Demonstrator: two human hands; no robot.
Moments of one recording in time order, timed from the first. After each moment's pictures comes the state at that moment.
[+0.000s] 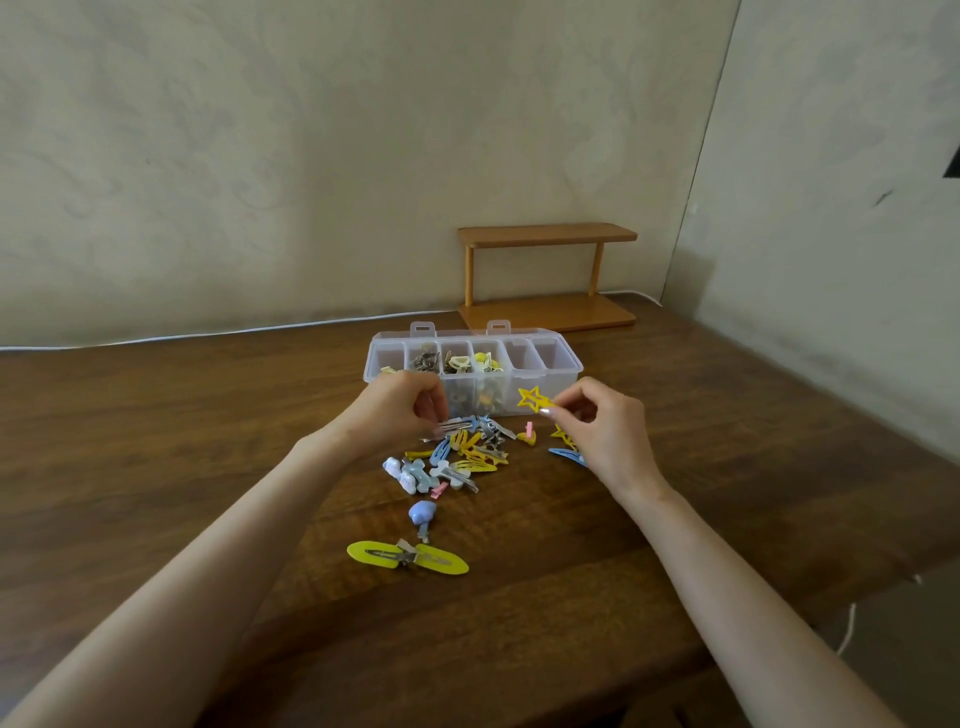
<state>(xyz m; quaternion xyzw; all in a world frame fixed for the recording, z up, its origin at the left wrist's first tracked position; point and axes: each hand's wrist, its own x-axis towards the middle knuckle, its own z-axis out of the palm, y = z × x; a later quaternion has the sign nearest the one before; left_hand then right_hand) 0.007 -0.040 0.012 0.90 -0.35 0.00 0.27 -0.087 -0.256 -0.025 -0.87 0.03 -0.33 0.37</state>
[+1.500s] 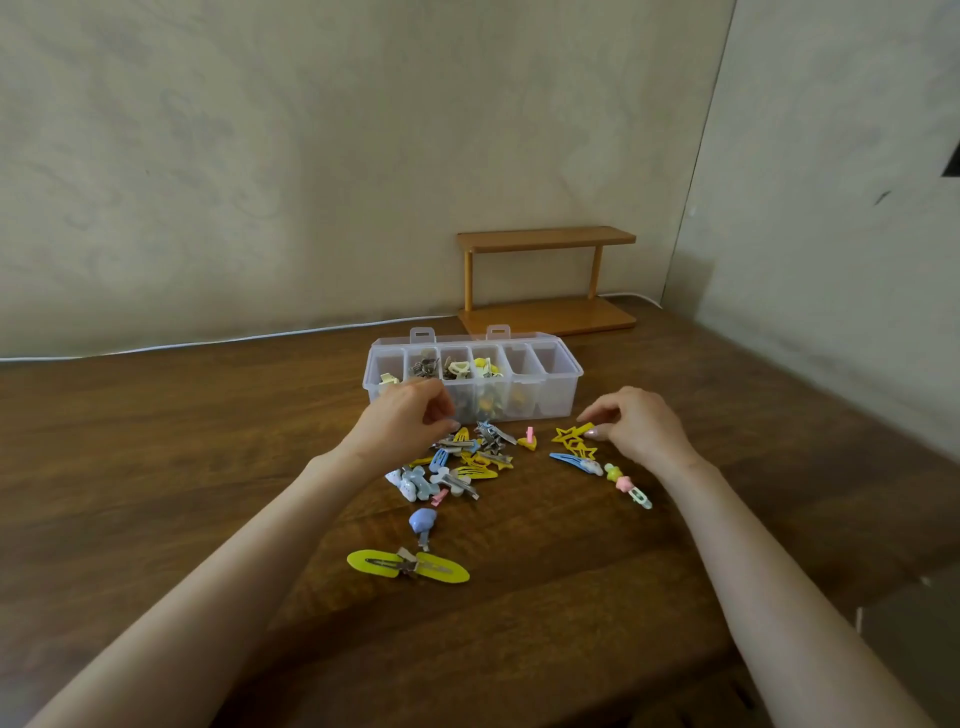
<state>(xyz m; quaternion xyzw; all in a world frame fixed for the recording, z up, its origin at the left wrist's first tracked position) 0.014 -0.049 -0.006 0.90 -0.36 0.09 0.25 -0.075 -0.300 -0.014 -0.96 0.16 -0.11 0.21</state>
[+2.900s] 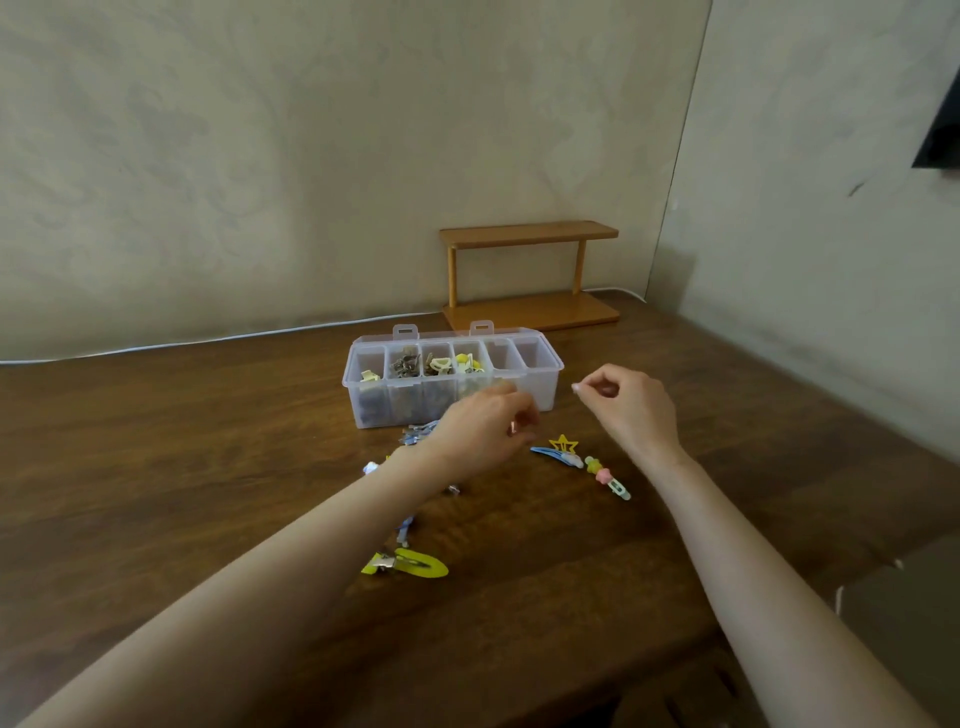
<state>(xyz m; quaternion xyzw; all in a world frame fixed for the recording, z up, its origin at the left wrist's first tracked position) -0.020 -0.128 -0.006 0.86 -0.47 0.07 0.19 -0.080 -0.306 -0.017 -0.90 0.17 -0.28 0.27</state>
